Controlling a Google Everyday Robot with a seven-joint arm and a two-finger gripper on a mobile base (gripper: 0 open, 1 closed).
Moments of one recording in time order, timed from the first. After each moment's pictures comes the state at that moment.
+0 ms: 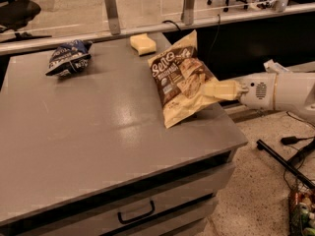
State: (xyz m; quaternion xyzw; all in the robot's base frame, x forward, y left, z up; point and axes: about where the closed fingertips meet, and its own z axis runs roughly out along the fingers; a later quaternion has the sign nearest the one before) arm 0.563 -0.150 0.881 -0.18 0.80 0.41 0.40
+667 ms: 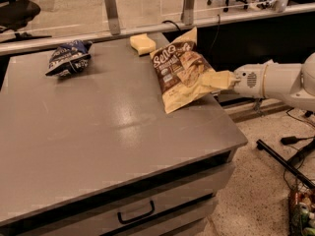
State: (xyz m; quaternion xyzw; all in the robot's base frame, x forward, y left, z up) arm 0.617 -0.158 0.872 -0.17 0.80 0.39 0.42
